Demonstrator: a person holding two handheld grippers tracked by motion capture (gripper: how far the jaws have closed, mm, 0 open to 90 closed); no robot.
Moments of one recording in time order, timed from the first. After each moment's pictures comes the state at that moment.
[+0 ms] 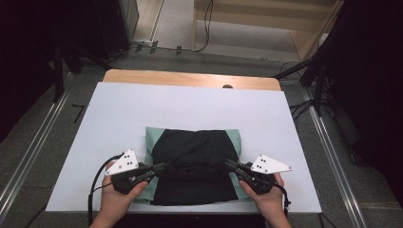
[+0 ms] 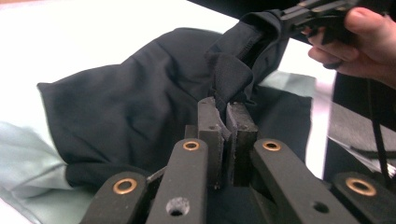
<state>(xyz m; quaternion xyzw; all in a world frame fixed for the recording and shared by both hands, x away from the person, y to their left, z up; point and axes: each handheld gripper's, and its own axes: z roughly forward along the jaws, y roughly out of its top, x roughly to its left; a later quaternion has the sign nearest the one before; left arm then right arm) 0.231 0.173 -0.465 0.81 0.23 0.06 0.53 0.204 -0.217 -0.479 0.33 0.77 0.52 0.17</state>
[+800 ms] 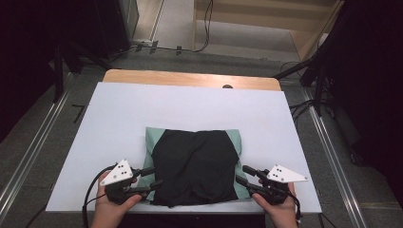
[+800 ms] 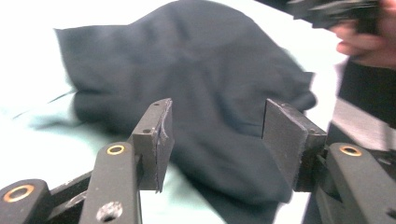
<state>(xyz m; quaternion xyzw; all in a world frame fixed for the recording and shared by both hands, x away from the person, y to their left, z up) 0.220 0.183 -0.487 0.81 0.30 0.07 0.50 0.182 -0.252 -0.502 0.40 0.74 0.52 0.14</state>
